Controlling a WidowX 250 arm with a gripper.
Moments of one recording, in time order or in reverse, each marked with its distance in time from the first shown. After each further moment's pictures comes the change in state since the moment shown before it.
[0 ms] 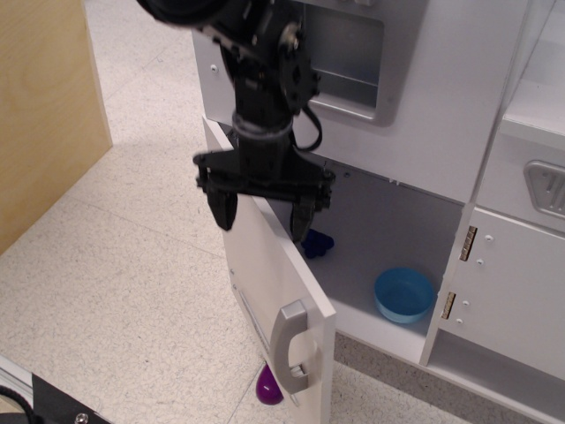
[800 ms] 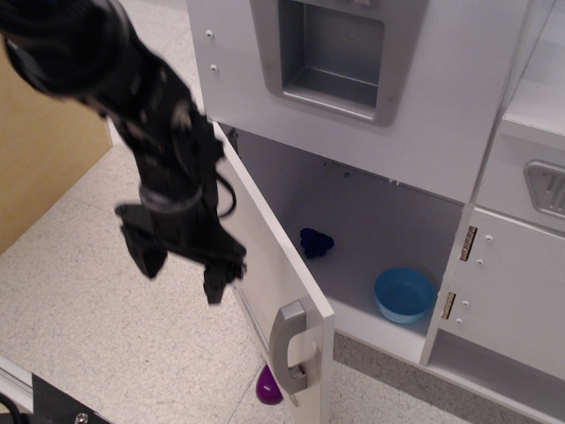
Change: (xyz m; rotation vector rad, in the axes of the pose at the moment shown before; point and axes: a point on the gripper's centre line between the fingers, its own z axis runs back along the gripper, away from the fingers) arm -0.041 0.056 -0.043 0.012 -0.035 -0.159
